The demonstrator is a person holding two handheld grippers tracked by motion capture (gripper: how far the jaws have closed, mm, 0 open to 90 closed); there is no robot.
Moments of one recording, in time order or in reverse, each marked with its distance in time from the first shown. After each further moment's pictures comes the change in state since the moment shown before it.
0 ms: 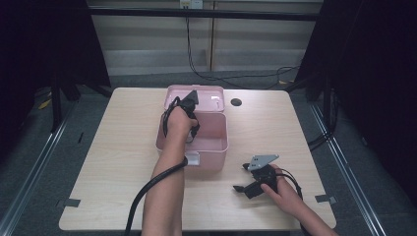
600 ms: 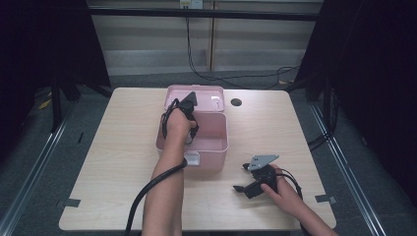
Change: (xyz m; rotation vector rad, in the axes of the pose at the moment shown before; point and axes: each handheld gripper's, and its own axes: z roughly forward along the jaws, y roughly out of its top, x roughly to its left) left arm 0.005 -0.002 0.006 -0.013 0.005 -0.002; right arm 0.000 0.000 0.000 0.000 0.000 0.000
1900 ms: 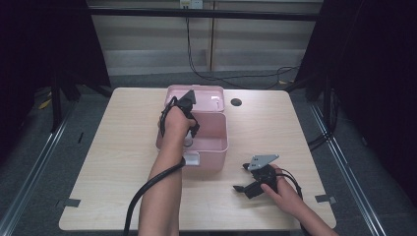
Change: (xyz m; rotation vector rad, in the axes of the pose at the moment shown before) left arm 0.001 -0.004 -0.015 0.002 0.009 0.006; right arm 0.000 0.000 0.000 0.000 0.000 0.000
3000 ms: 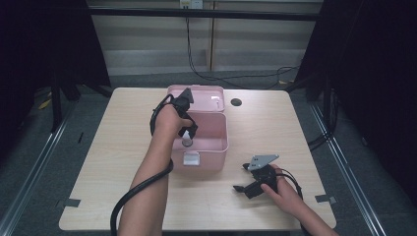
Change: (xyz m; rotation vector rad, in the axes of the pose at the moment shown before) left arm -0.001 -0.020 -0.034 -0.011 -0.044 0.081; right arm 0.000 0.000 0.000 0.000 0.000 -0.001
